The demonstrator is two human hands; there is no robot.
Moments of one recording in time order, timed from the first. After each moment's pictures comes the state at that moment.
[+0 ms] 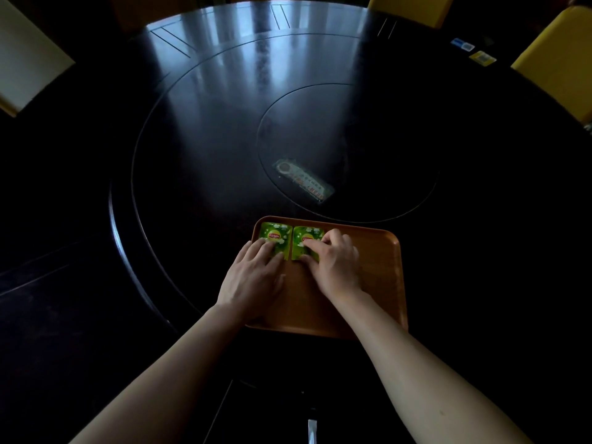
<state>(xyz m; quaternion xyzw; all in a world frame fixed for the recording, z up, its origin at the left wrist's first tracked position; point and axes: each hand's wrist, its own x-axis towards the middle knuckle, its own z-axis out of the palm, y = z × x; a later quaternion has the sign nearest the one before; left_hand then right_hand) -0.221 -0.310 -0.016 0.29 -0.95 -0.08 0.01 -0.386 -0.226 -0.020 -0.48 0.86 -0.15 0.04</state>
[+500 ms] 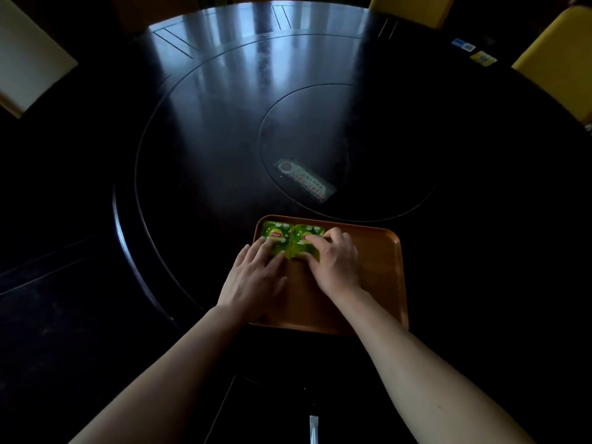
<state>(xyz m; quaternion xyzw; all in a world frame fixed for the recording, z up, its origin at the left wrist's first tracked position) -0.214 -0.309 -0.030 0.30 -0.95 -0.10 0.01 -0.385 -0.227 -0.018 -0.48 0.86 -0.16 0.07</state>
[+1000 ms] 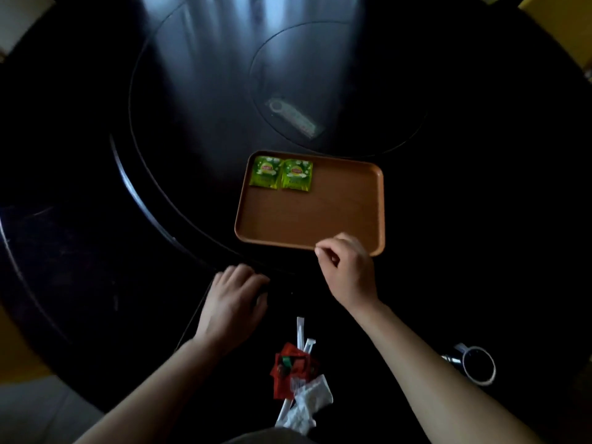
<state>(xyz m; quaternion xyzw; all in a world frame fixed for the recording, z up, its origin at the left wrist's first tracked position) -0.103 -0.159 -0.010 0.31 -0.92 -0.21 0.13 -0.325 -0.071 0.006 -0.46 0.81 -0.34 0.10</state>
